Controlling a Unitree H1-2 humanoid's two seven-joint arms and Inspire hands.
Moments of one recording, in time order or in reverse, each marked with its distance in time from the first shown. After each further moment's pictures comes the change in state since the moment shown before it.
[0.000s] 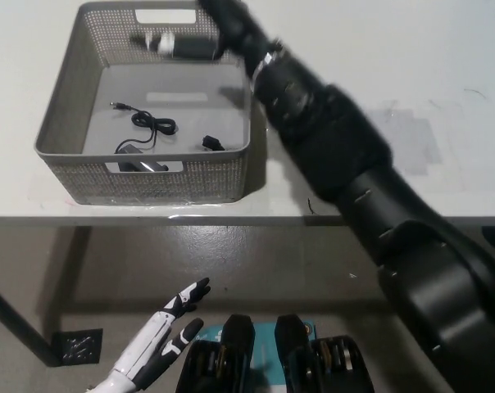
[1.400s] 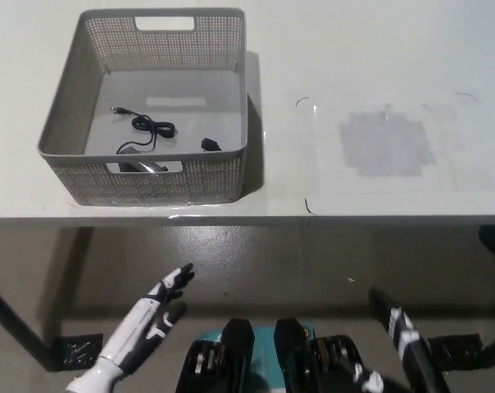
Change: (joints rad) left_arm -0.023 0.000 0.066 0.022 -0.037 0.001 0.001; right_arm 1.448 -0.141 -0.061 -0.923 0.273 -0.133 0.119
